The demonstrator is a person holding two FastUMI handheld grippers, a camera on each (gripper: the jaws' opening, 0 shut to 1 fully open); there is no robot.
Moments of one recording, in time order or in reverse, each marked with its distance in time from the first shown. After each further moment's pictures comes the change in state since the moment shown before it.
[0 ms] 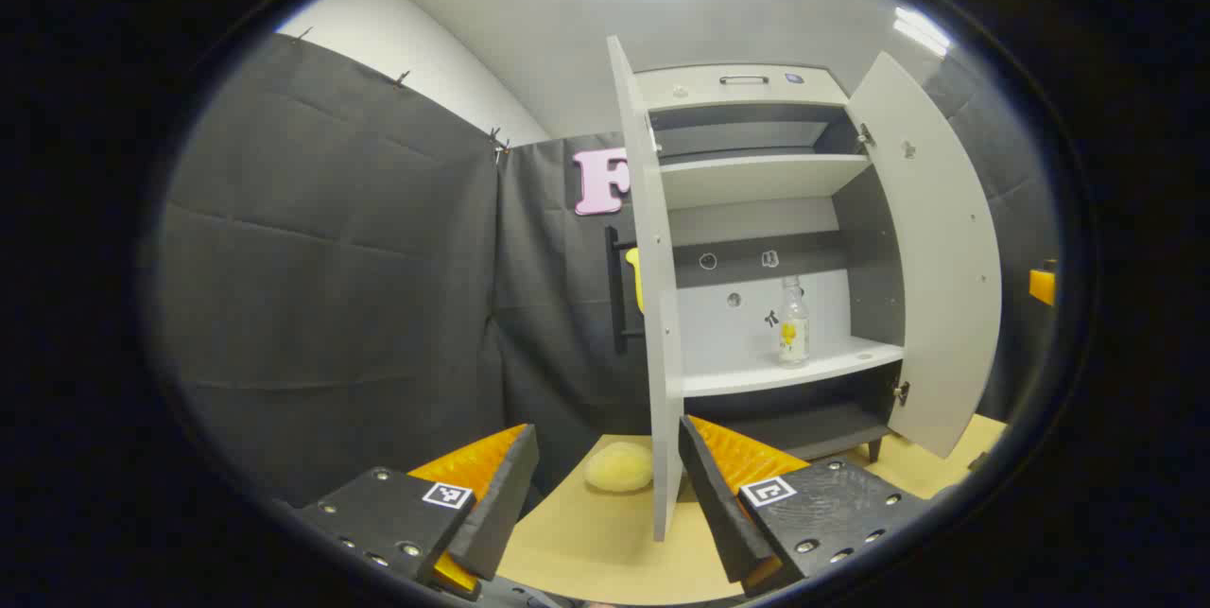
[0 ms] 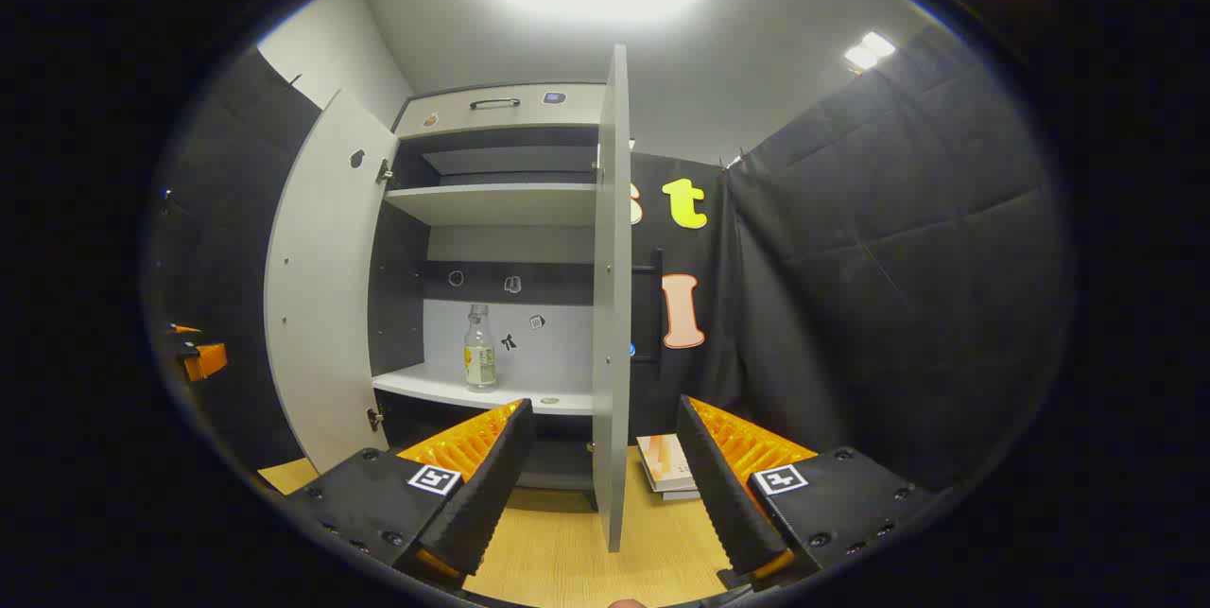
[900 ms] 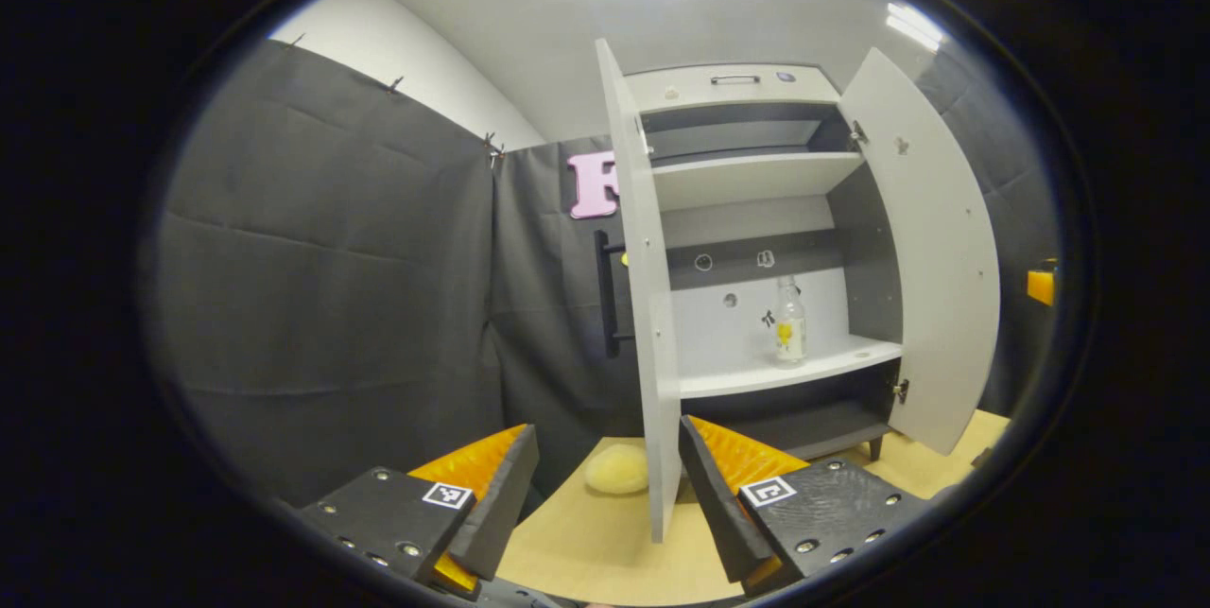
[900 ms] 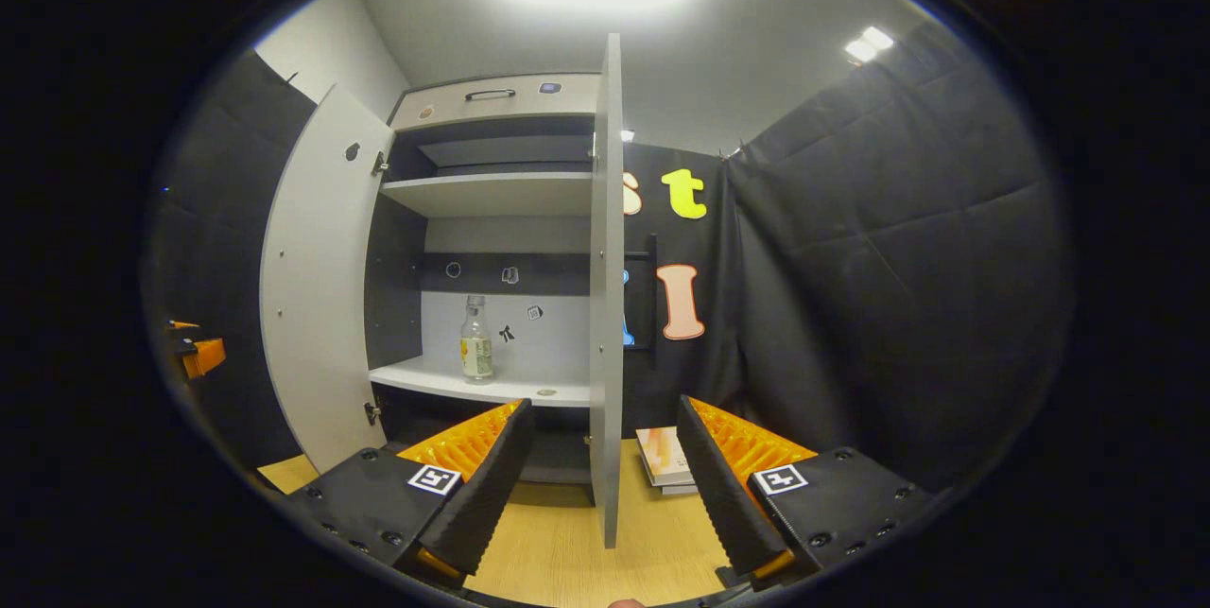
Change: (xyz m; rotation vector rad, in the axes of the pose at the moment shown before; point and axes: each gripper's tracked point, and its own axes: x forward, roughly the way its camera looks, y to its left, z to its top) left arm 0.000 -0.004 -0.001 0.015 -0.007 -0.008; right arm 0.006 -0.008 -0.010 -0.003 0.023 0.007
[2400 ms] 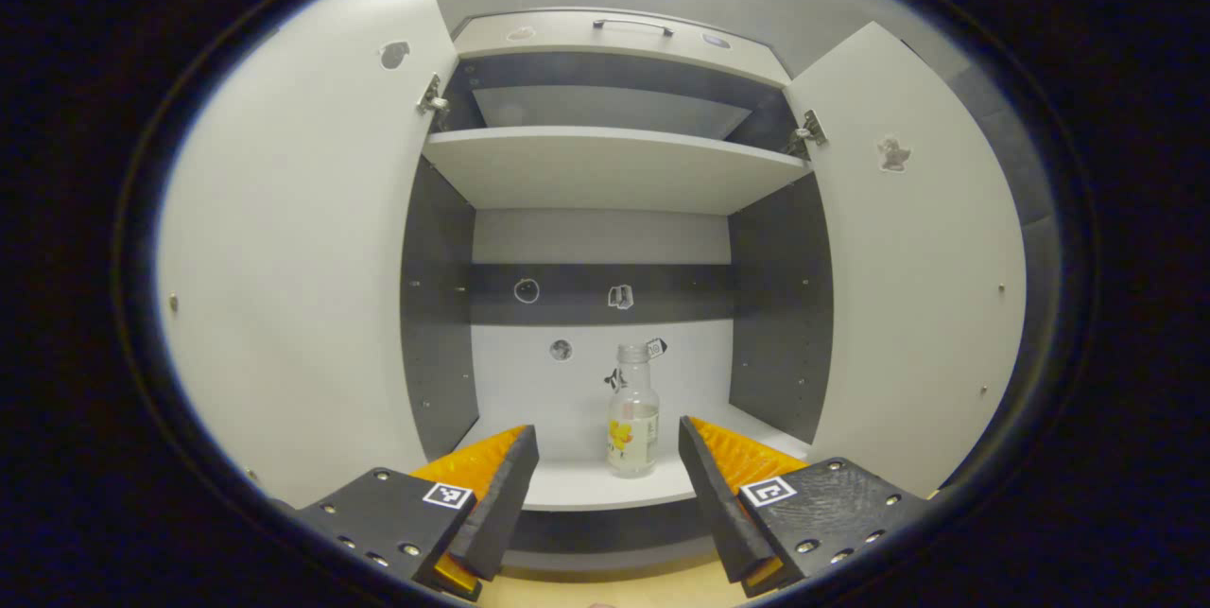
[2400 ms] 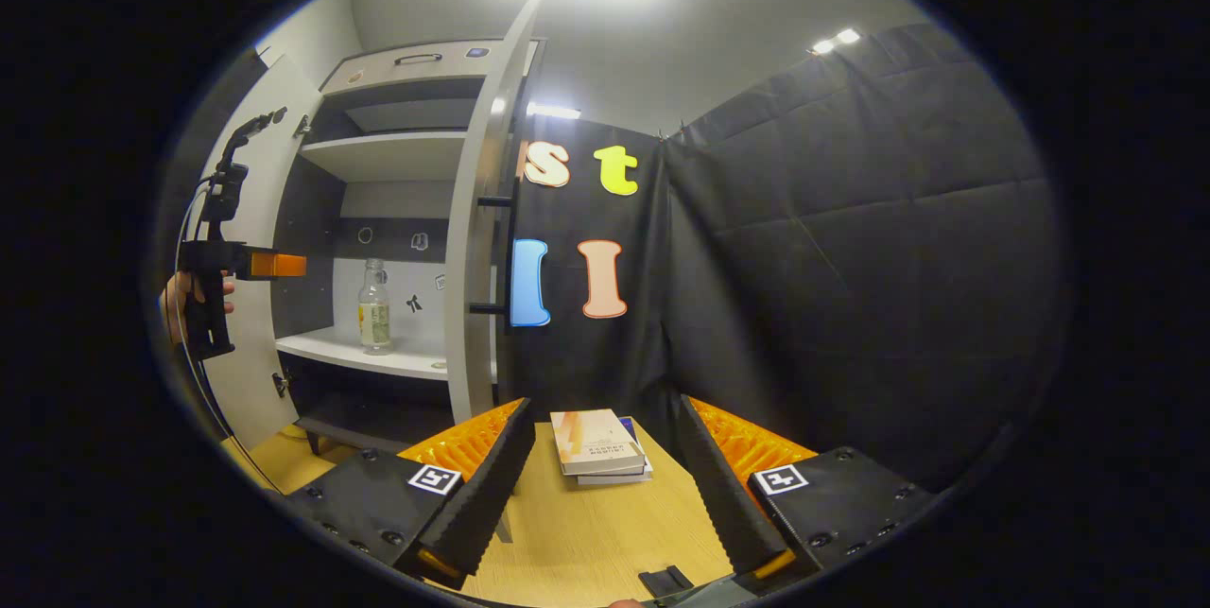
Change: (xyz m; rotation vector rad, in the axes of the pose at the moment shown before) left arm 0.209 -0.235 0.085 -0.129 -0.004 -0.421; right arm 0.031 -0.108 -0.039 -0.031 0.074 -0.236
